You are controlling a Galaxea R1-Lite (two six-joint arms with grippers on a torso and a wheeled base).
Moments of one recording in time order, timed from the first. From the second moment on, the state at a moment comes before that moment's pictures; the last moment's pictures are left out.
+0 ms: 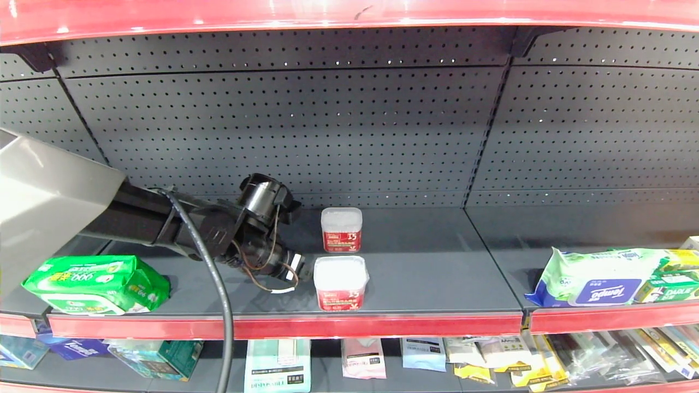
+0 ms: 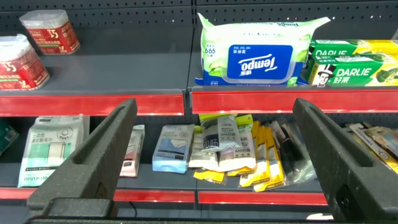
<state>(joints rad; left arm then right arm) -0.46 2.05 -1.20 0.10 0.02 -0.02 0.00 0.00 0.00 0.00 0.02 0.01</state>
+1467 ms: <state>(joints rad) -0.26 1.45 -1.03 0.33 -0.02 0.05 0.00 0.00 0.00 0.00 0.02 0.01</state>
